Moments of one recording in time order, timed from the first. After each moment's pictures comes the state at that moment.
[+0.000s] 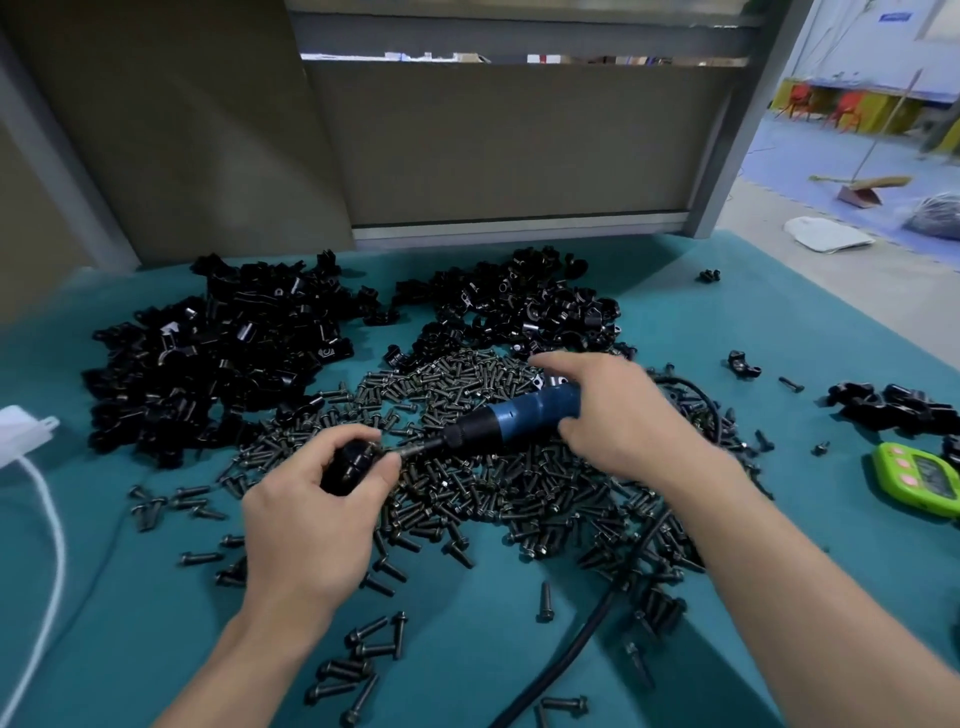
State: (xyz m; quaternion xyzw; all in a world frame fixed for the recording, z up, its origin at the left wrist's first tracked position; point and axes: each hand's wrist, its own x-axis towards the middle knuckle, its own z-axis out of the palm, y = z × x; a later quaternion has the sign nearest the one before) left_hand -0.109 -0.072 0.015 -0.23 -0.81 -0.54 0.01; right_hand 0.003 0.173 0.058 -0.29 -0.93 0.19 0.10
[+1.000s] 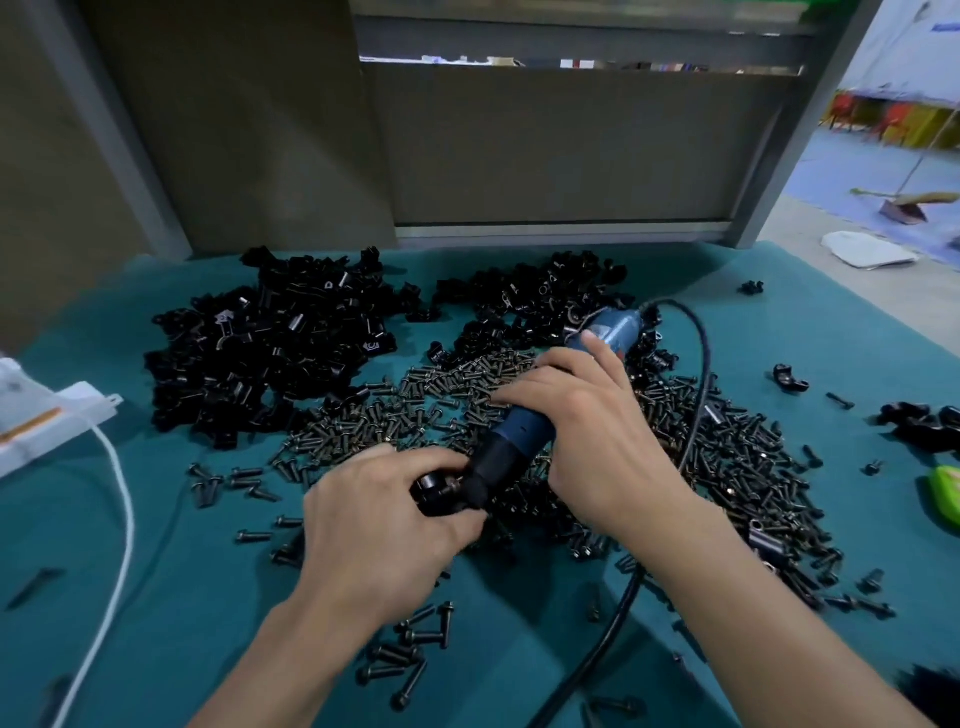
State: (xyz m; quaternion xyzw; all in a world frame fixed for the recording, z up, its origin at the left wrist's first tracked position) left_hand -0.098 -0.082 0.037 -0.31 -0.88 -0.35 0.00; right_hand -0.010 0.101 0.062 -0.12 -0.97 0.07 0.22
